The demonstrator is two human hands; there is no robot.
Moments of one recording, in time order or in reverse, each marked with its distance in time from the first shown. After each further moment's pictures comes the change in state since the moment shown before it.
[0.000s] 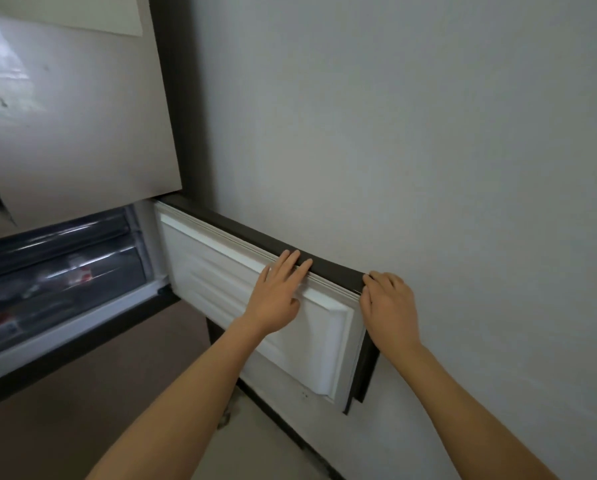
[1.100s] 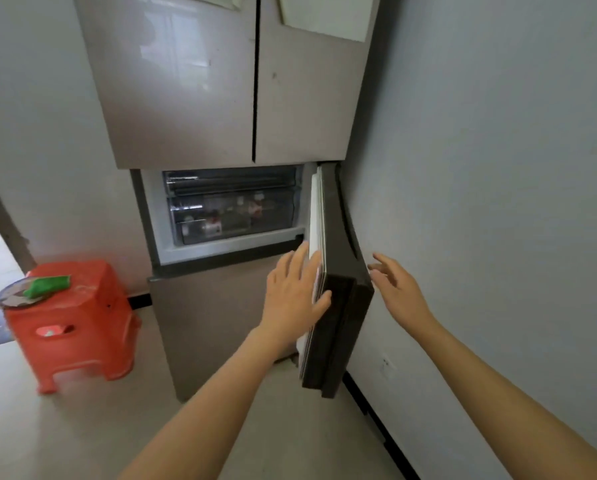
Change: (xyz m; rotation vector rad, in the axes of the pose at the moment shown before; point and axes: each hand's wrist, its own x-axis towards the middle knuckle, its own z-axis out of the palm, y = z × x) left_hand -0.305 -0.030 -0.079 0.011 0.318 -0.397; right_hand -0.098 -0.222 -0.078 0.893 -0.619 0.117
